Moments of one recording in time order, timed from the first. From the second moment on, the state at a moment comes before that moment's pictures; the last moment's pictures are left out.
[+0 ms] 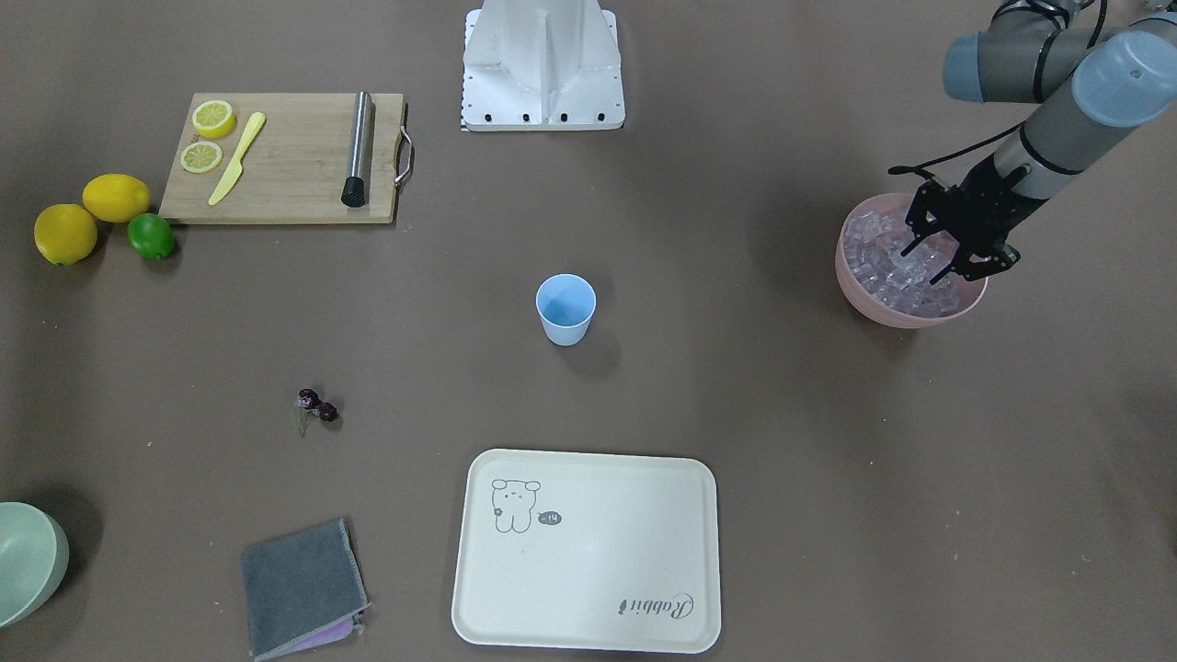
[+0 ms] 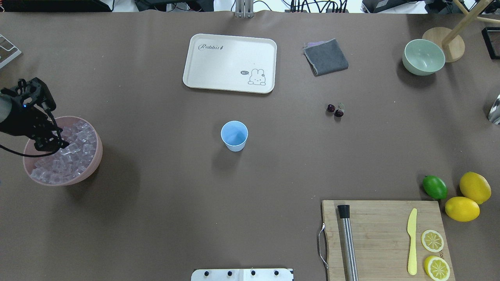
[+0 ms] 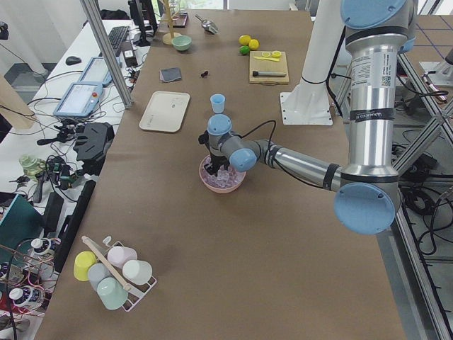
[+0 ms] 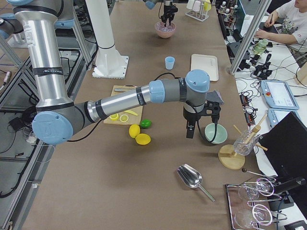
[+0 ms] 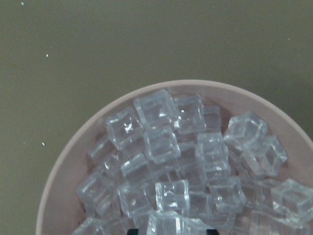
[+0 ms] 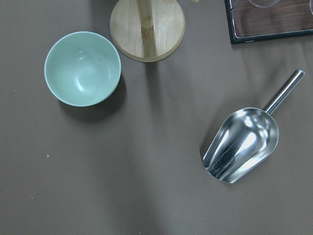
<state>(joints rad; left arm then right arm) -0.96 -1.60 -1.84 -1.98 -2.24 0.06 1.57 -1.42 1.76 -1.79 2.33 0.23</state>
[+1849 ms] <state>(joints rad) -0.73 -2.25 -1.68 -1.91 -2.05 -0.42 1.56 -1.46 1.74 -1.79 2.33 0.23</state>
